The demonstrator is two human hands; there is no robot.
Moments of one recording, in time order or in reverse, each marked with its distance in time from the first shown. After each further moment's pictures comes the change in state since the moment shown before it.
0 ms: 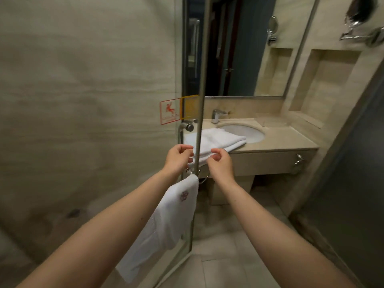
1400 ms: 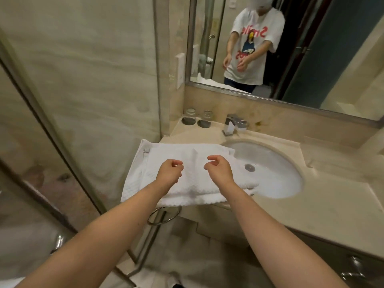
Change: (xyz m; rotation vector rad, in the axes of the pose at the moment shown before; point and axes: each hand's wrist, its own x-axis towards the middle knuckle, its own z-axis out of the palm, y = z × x) left_hand 0.443 -0.098 0.252 0.060 0.377 -0.348; right_hand 0.569 0.142 -0.018 -0.191 -0.554 0.105
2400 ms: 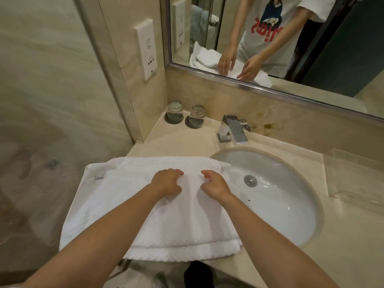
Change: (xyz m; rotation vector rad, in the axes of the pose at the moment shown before) left_hand 0.210 0.013 0.108 1.121 -0.338 0.026; right_hand 0.236 0.071 -0.033 -0.343 -0.362 0.189
